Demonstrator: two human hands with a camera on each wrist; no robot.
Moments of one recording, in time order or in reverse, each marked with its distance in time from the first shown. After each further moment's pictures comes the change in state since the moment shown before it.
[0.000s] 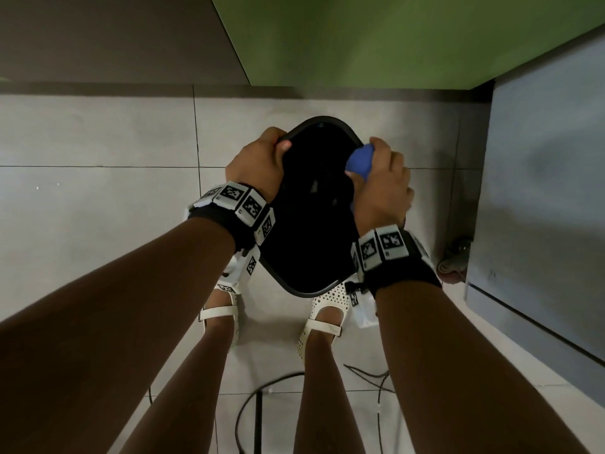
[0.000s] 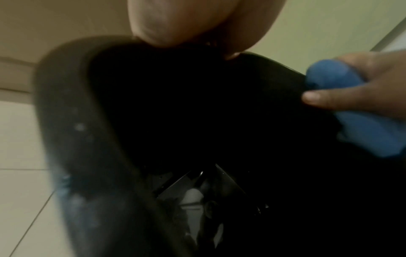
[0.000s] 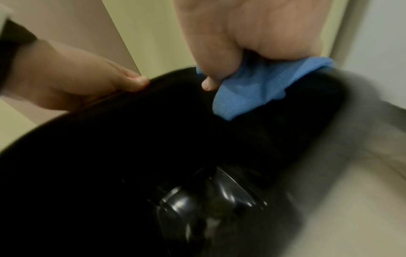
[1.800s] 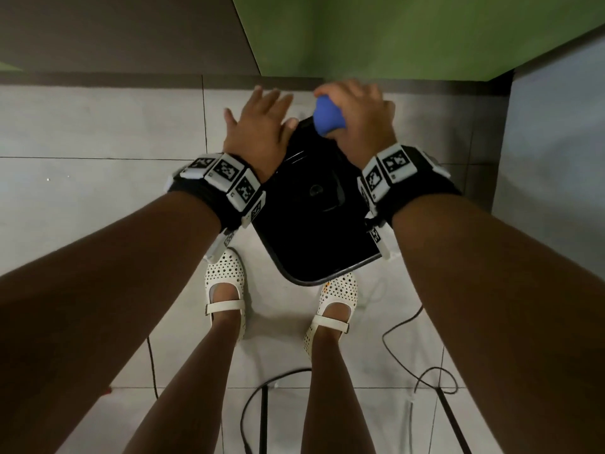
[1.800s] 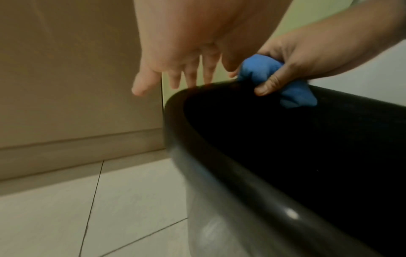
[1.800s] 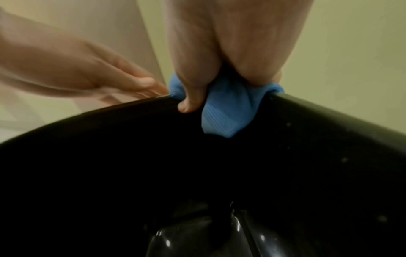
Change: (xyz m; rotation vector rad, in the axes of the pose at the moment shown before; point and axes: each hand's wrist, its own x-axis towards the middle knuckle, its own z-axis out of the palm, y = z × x) left_hand 0.019 -0.007 -0.020 0.205 -0.025 0.173; right_hand 0.052 -0.058 -0.008 -0.147 -0.125 -0.479
